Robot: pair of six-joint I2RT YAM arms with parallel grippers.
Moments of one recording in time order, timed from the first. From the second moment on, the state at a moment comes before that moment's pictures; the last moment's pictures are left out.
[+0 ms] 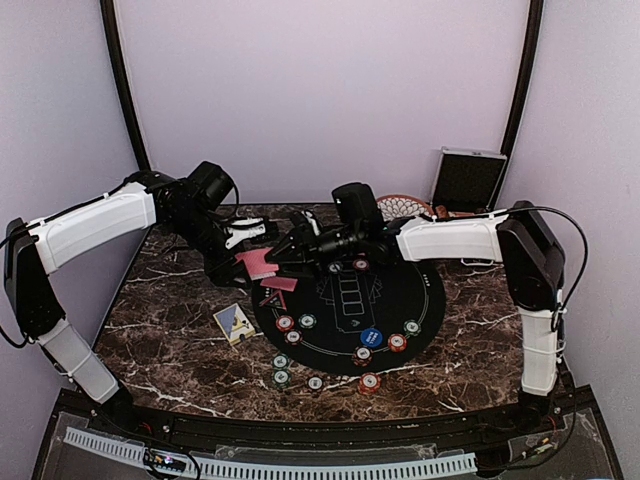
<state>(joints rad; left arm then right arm) -0.58 1.59 1.42 -0.99 0.27 0.66 0.83 2.05 1.52 0.11 -0.87 1.04</state>
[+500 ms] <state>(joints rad) -0.58 1.59 1.42 -0.99 0.28 0.66 0.84 2.07 1.55 0.05 -0.86 1.00</state>
